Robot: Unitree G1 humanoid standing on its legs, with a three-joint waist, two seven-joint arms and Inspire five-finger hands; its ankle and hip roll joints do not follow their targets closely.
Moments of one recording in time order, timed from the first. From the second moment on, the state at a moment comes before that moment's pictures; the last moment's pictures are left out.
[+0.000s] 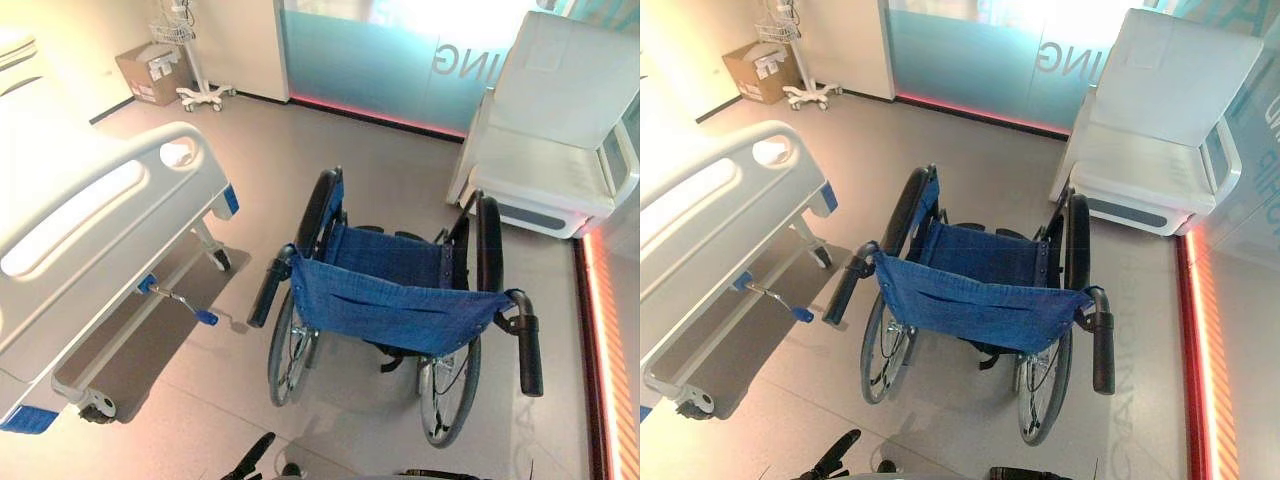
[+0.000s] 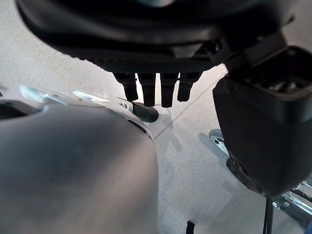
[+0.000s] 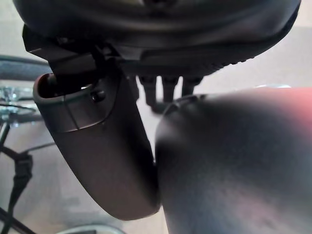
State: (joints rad) left arm 0.04 0.22 -0.07 1.18 -0.58 0.18 0.04; right arm -0.01 -0.21 0.13 1.21 0.52 0.30 0.03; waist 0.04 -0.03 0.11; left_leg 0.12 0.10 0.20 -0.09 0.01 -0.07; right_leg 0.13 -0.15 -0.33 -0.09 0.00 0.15
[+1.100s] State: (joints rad) left arm 0.04 0.22 -0.07 1.17 -0.63 0.16 0.04; right arm 0.00 -0.21 0.12 1.21 0.56 0.29 0.02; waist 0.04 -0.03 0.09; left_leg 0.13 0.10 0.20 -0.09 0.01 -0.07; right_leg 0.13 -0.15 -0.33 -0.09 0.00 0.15
